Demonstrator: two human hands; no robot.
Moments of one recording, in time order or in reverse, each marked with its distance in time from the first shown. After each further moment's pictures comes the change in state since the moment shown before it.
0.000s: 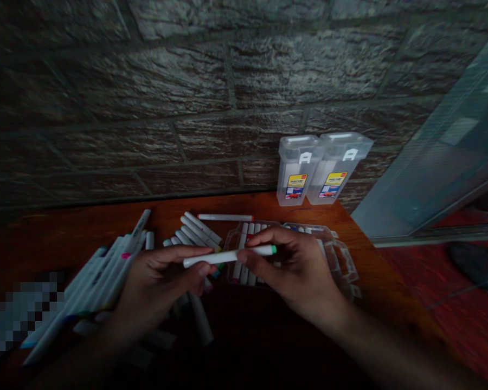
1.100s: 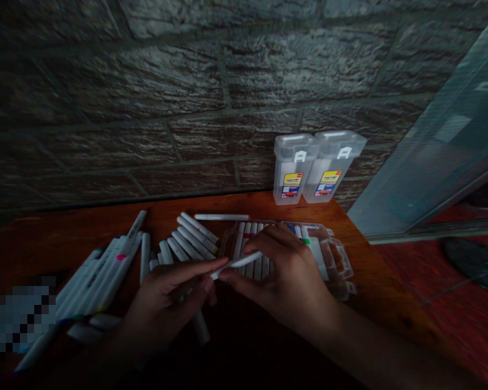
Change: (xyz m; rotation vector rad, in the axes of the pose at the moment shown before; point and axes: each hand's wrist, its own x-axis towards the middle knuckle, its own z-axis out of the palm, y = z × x) left_hand -0.010 -0.007 0.004 0.424 -0.196 0.319; right_hand -0.008 0.002 -0.003 -0.667 -0.031 -0.425
